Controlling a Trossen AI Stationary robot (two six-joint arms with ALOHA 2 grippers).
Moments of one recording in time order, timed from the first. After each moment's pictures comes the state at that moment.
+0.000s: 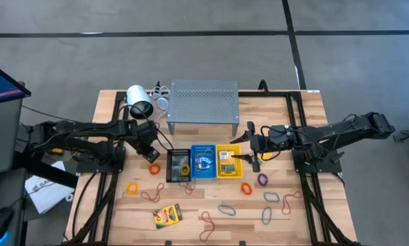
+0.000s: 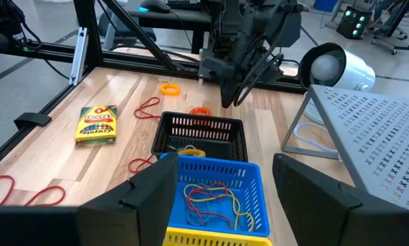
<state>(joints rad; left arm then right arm) 0.29 1.08 0.48 -0.67 0.24 -0.58 0.14 1.05 0.68 0.06 0.10 -0.09</state>
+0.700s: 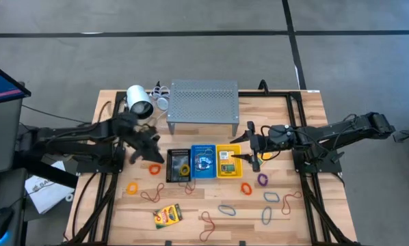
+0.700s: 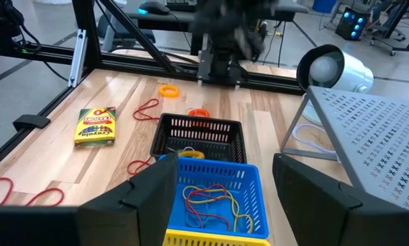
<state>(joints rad) 0.21 0.77 0.49 -0.05 0.77 -0.56 0.14 1.05 0.68 0.07 0.10 -0.09</state>
